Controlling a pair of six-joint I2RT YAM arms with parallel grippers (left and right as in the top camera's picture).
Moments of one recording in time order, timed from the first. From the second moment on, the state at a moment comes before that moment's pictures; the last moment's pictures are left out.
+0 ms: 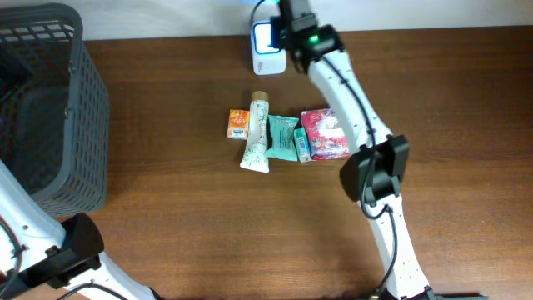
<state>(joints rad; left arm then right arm) 0.48 1.98 2.74 -1.68 -0.06 -0.34 0.36 2.61 2.72 -0.81 0.21 0.30</state>
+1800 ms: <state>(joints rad) 0.48 1.98 2.74 -1.68 -0.06 -0.34 -0.63 2.28 2.49 -1.33 -0.16 0.28</state>
